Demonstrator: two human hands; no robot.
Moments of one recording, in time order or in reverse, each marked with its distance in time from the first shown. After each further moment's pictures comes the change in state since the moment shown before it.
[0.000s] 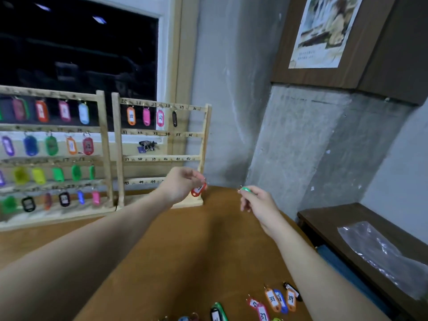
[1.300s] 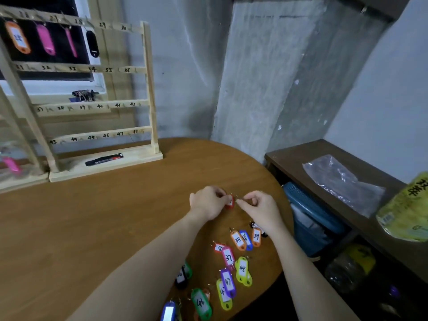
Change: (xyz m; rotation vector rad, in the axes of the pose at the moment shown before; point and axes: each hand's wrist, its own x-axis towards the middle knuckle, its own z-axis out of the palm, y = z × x) left_hand -0.007 -0.110 0.224 0.498 -0.244 -0.161; right_hand -0.078 0.149 -0.079 -0.437 0.152 0.178
